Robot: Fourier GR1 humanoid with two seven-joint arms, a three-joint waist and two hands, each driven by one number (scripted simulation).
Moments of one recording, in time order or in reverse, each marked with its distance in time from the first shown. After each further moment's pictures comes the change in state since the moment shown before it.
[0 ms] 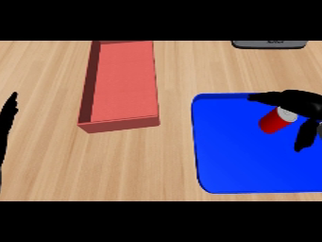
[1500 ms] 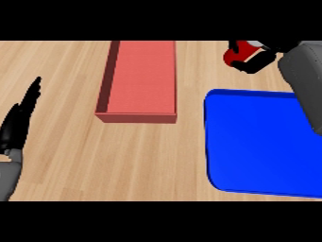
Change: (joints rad) left arm -0.116 -0.069 -0.038 0.005 -0.067 -0.038 0.002; right arm -0.526 0.232 -0.237 0.372 0.081 -0.443 -0.206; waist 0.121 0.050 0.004
